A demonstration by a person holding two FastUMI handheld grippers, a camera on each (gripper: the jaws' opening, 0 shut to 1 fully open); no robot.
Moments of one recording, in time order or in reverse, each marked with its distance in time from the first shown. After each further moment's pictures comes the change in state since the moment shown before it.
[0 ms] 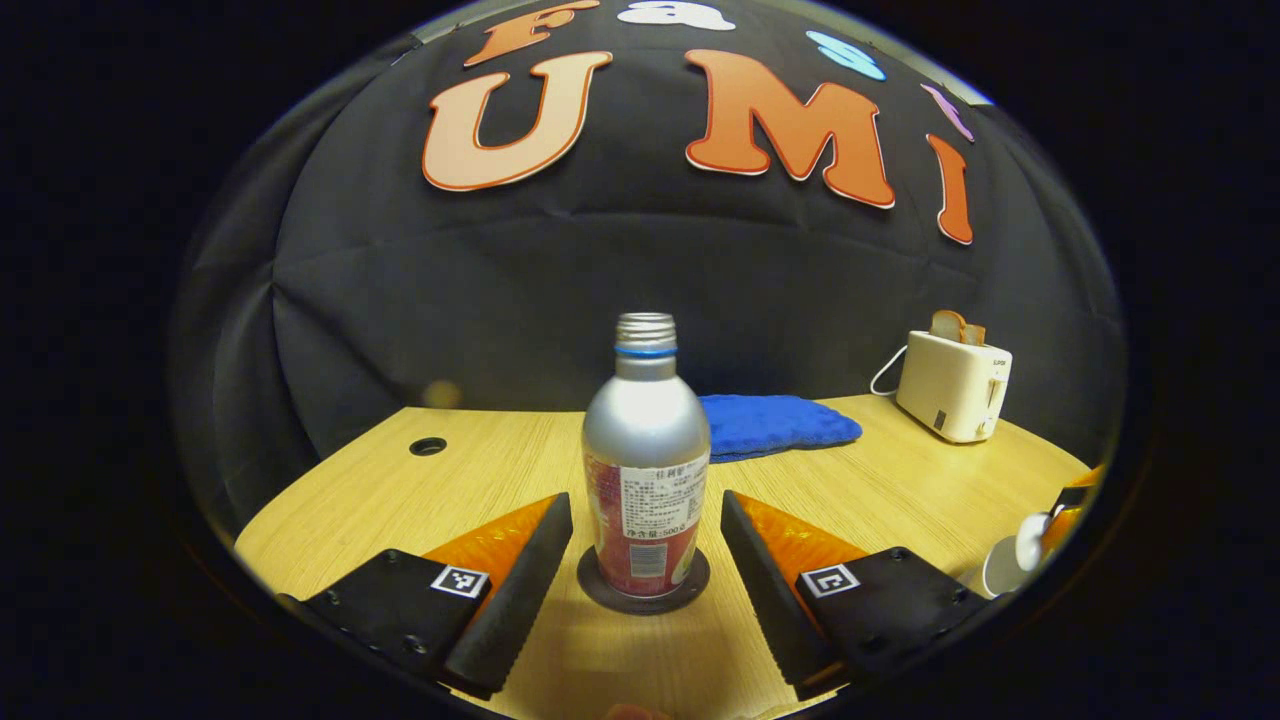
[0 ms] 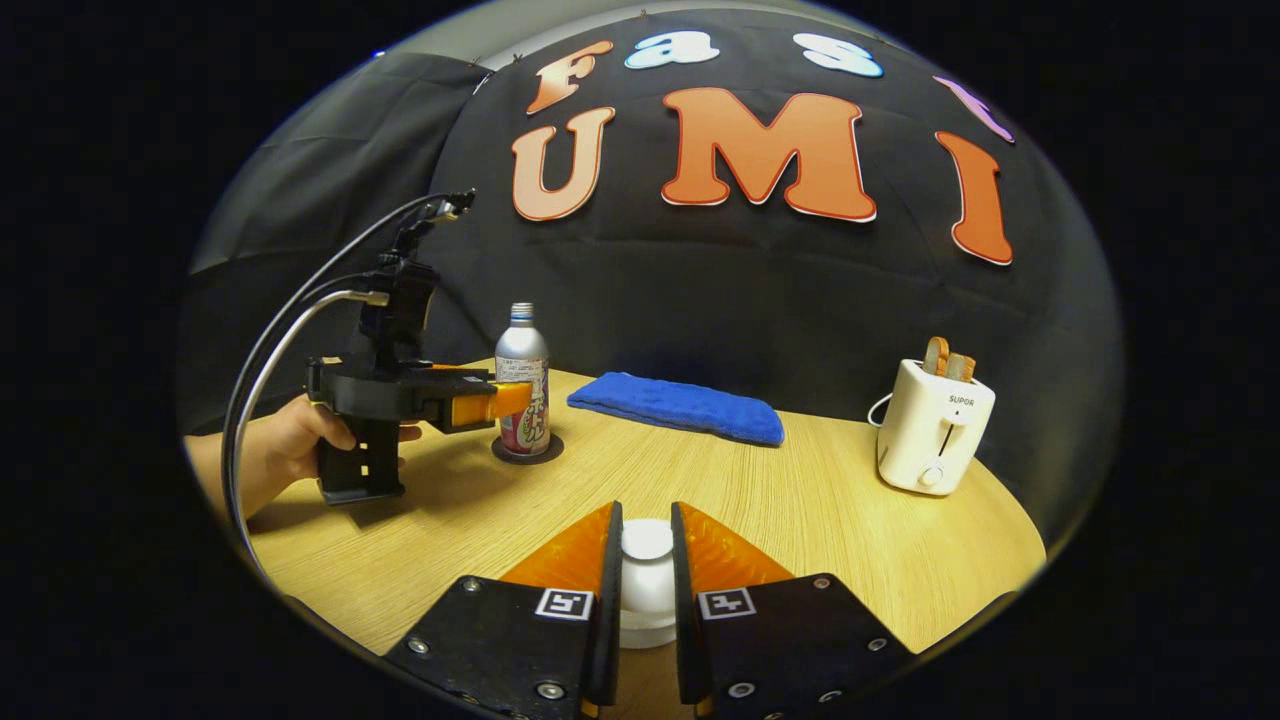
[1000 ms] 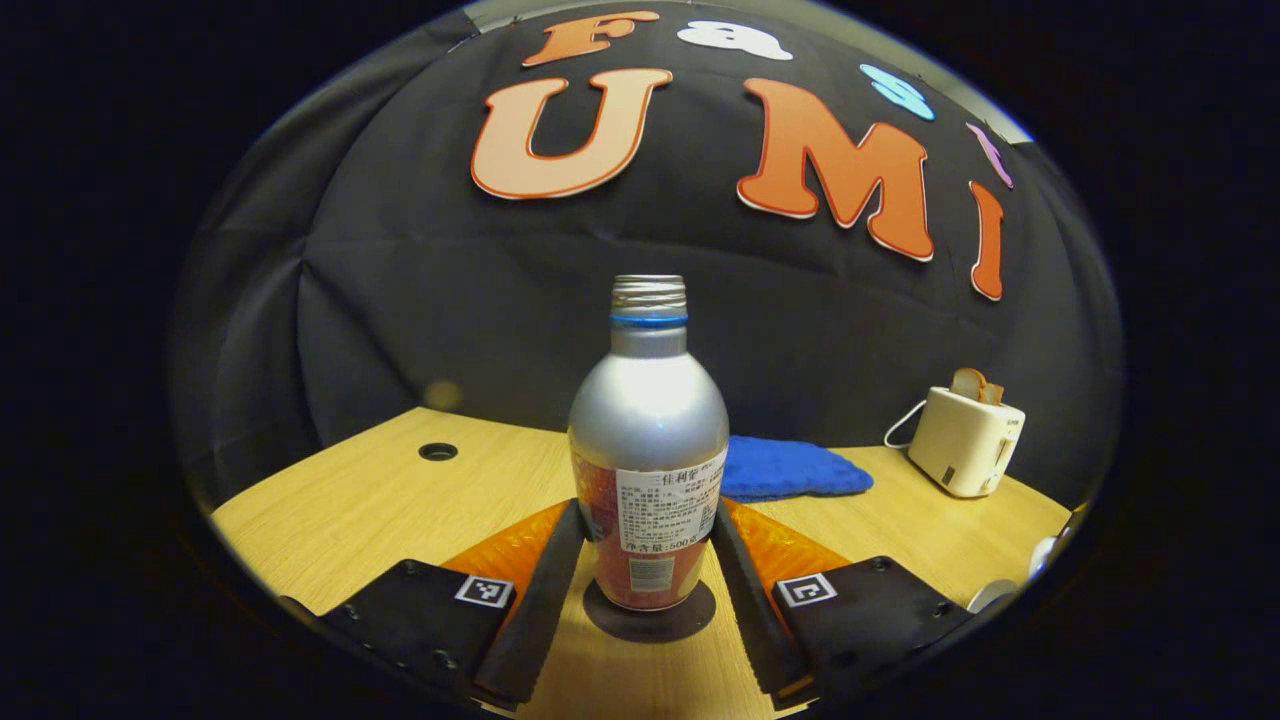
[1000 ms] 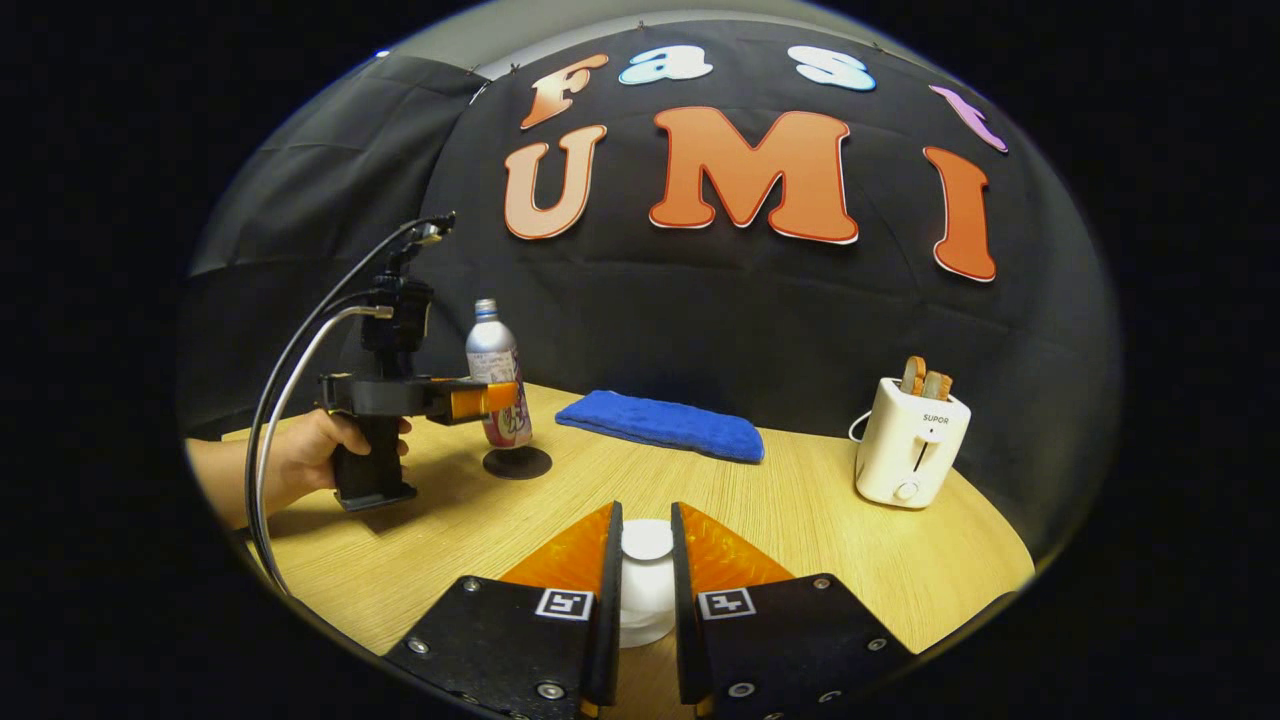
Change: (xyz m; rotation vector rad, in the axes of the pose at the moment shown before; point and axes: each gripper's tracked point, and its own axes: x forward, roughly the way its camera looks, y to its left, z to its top) left arm 0.020 0.011 0.003 -0.109 -0.030 0.020; right arm -0.017 -0.013 0.019 -0.002 -0.043 -0.036
